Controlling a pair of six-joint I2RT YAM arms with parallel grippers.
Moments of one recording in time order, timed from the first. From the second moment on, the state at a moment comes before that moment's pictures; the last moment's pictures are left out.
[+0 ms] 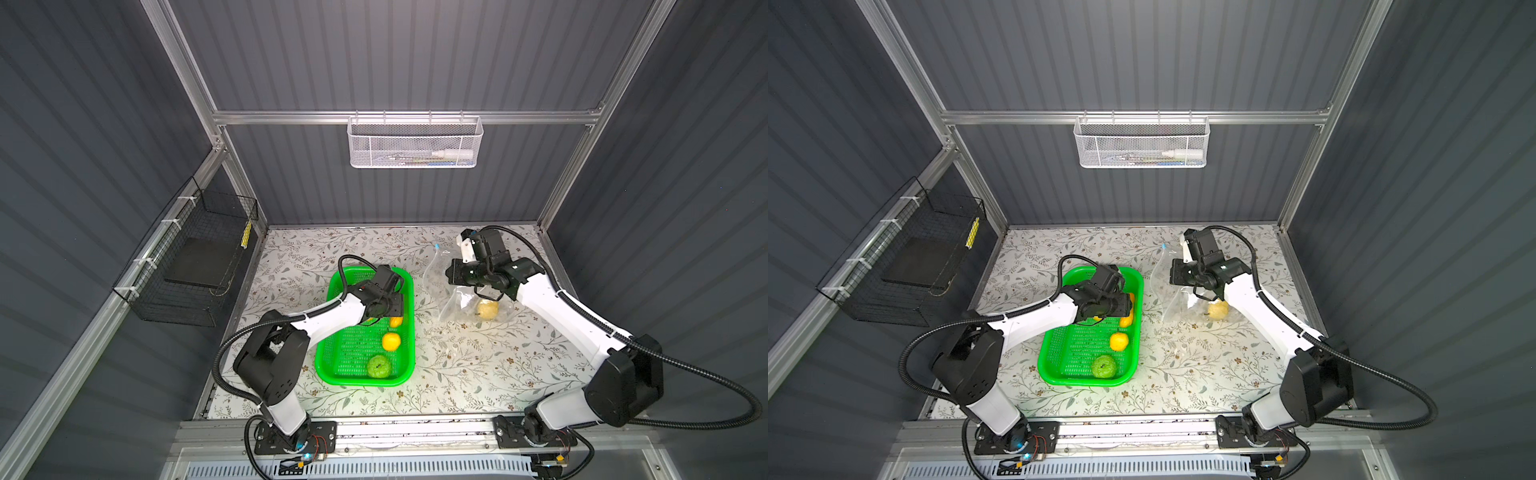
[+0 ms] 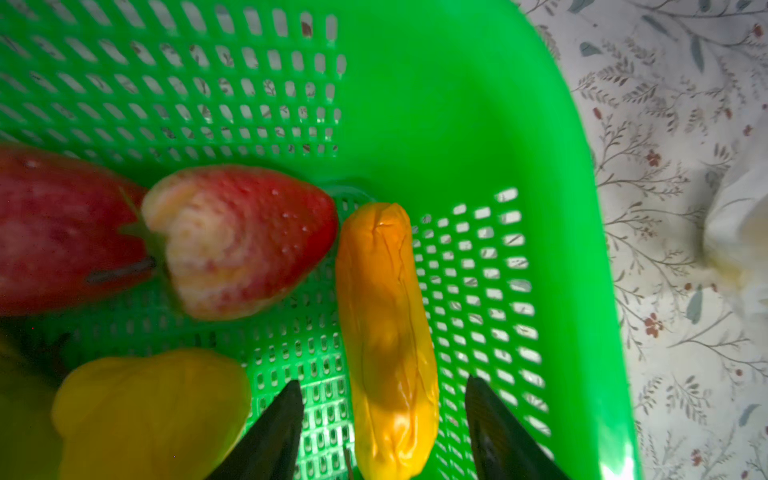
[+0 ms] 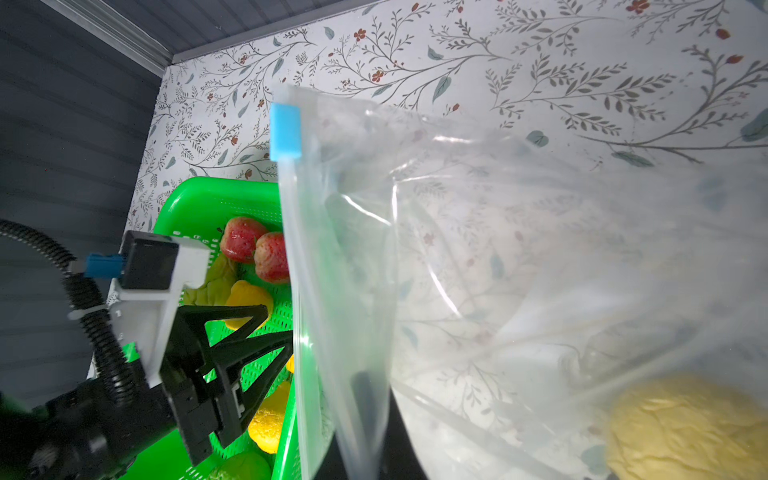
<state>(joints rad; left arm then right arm) -0.70 1.72 1.10 -0.38 -0.04 -0.53 0.45 1.47 1.26 -0.59 -0.15 0.46</state>
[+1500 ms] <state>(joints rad) -0.70 1.54 1.14 -0.31 0.08 -0.48 0.45 1.45 1.21 -0.54 -0.13 0.46</state>
